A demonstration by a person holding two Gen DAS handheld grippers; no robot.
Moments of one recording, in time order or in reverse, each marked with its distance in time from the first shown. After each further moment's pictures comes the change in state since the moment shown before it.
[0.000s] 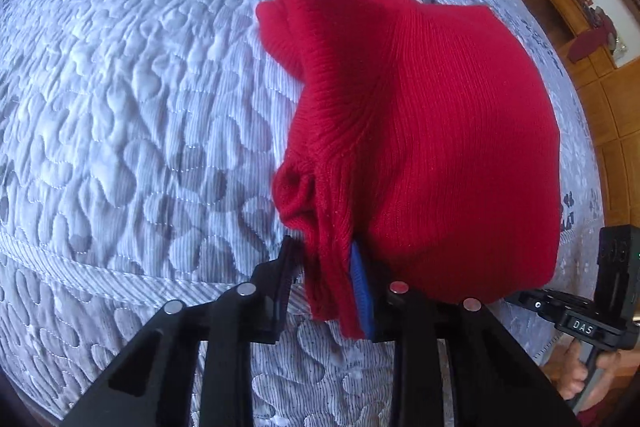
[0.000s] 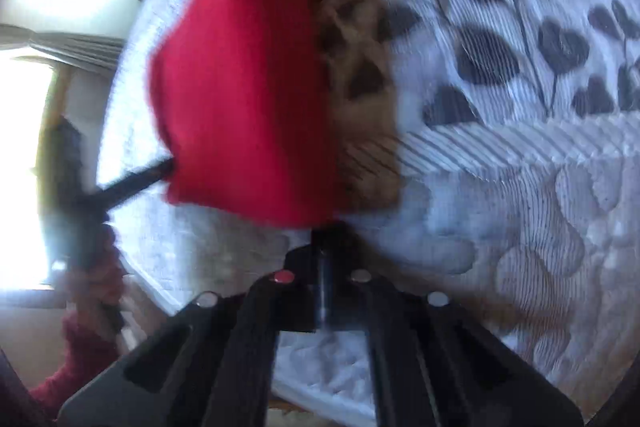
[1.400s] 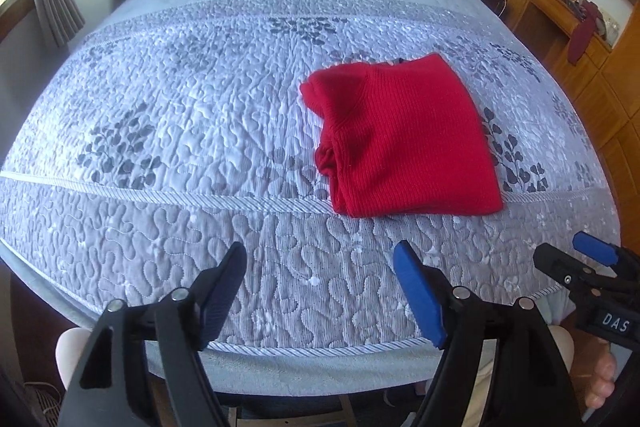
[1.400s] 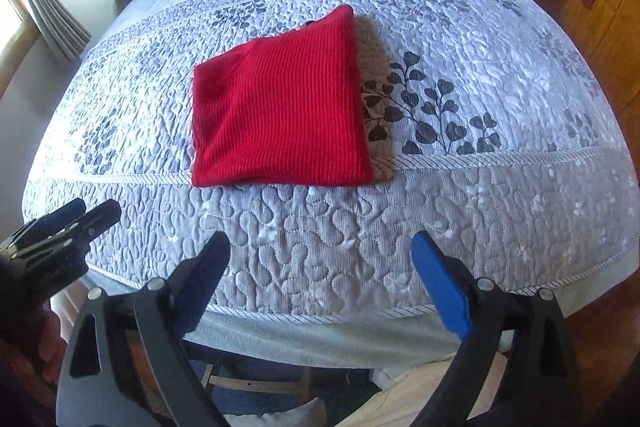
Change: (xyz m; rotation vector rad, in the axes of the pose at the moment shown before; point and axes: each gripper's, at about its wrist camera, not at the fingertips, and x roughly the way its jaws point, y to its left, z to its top) left arm -0.152 -0.037 -0.105 0.081 -0.256 0.211; right arm -0.092 0.142 -0.099 -0.189 -0.296 -0.443
